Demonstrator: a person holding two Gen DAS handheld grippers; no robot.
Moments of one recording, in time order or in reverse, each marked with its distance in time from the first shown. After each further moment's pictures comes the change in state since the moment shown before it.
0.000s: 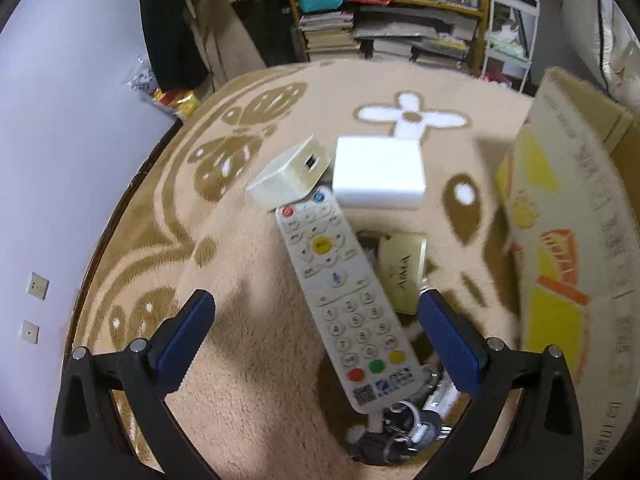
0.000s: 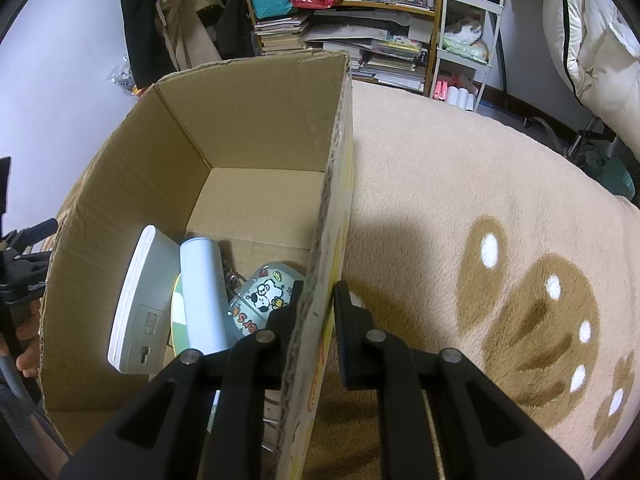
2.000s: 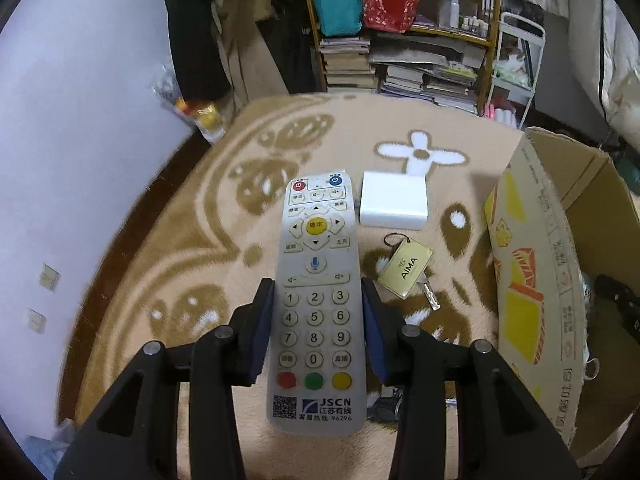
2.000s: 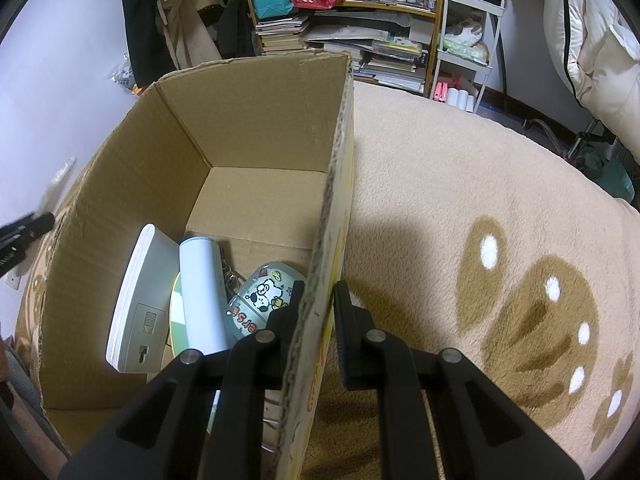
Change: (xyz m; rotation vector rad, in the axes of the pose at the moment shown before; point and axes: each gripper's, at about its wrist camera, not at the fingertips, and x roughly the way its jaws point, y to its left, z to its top) left arm -0.067 0.021 -0.001 -0.043 -0.075 0.033; right arm 0.000 0.001 0.002 -0.004 0.001 -0.001
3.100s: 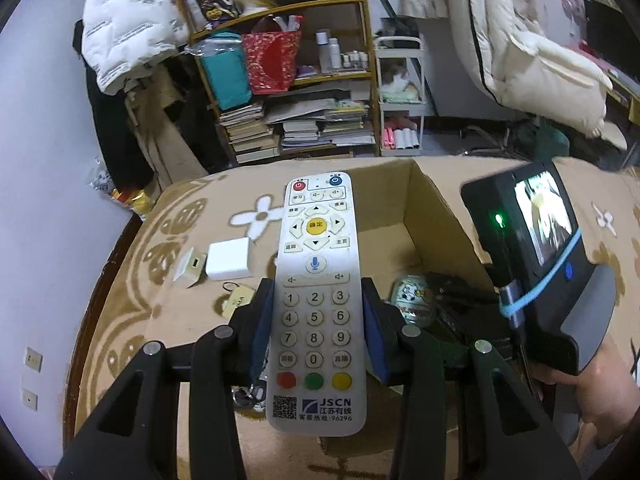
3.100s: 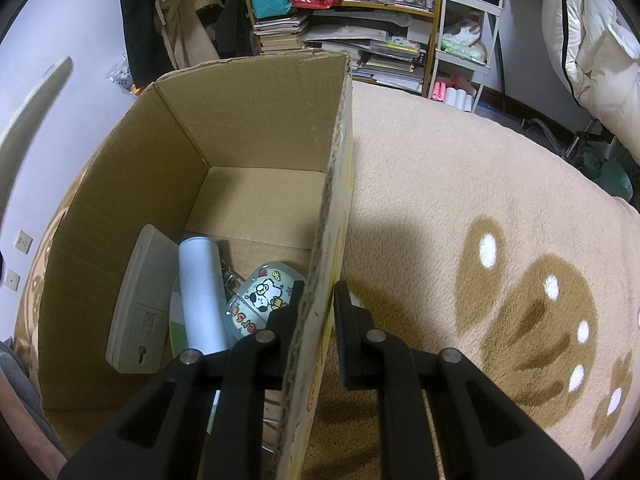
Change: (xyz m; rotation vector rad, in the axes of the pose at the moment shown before) left arm -0.107 -0.138 -0.016 0.230 -0.194 -0.191; right arm -0.001 0.000 0.001 0.001 0.001 -0.007
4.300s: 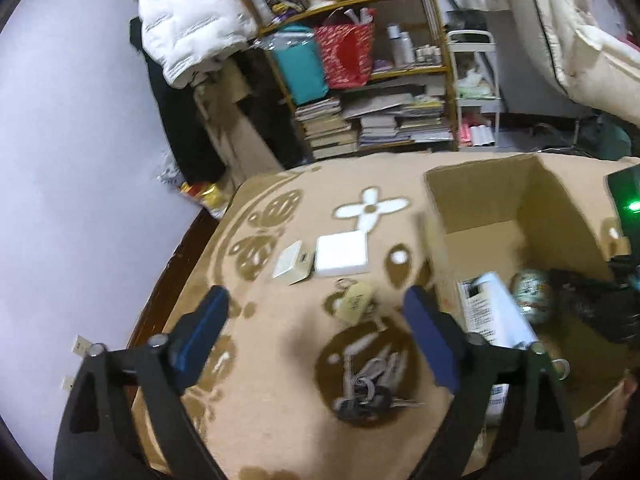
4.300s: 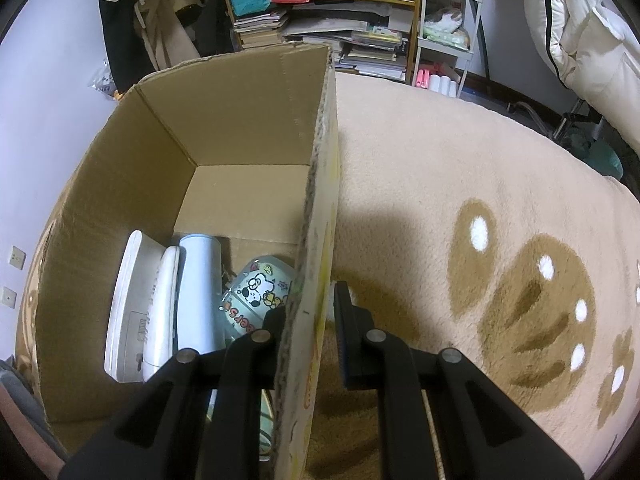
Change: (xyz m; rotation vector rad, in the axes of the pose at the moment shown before) left arm 0.017 0.085 -0.009 -0.043 0.007 0.255; right arm 0.002 -0.003 0.001 0.056 0.027 -0.041
